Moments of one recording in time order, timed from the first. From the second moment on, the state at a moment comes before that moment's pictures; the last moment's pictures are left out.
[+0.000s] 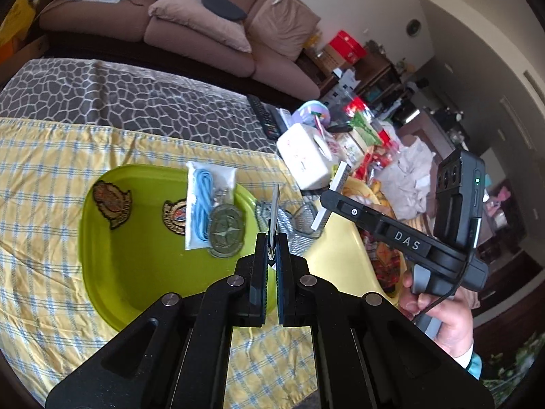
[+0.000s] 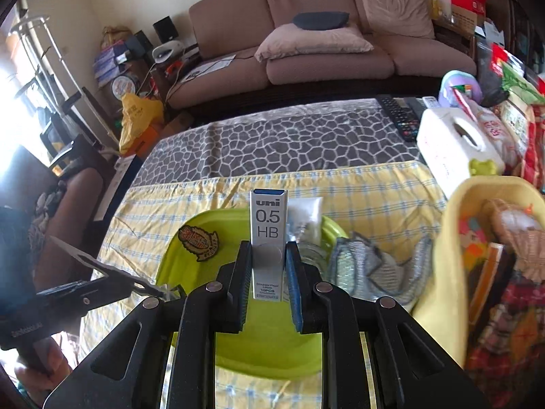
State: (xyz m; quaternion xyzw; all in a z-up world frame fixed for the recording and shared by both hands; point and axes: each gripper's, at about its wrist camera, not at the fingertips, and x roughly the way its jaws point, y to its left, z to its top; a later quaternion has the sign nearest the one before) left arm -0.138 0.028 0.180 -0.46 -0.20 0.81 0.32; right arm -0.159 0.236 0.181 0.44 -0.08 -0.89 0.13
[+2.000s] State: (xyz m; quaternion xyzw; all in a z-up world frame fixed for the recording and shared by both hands) left arm -0.198 0.304 0.208 -0.57 0.08 0.73 0.36; right arm -0.089 0.447 0.187 0.41 -0.15 -0.90 0.03
